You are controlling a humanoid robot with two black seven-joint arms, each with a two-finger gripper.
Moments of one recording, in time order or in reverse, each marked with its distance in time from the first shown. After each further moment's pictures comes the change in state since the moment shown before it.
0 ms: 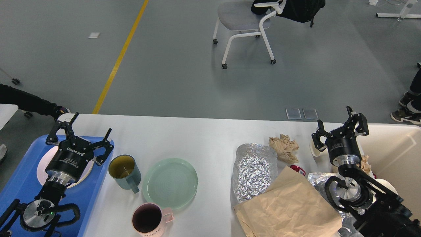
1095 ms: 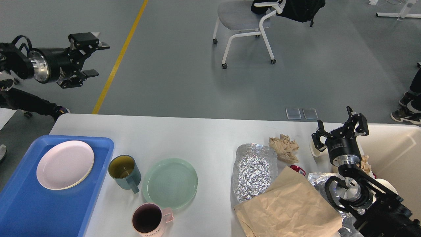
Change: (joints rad) left arm -1.511 0.508 1.889 0.310 0.000 -0.046 -0.034; right arm 0.000 0.000 0.000 -0.001 0.000 0.000 0.001
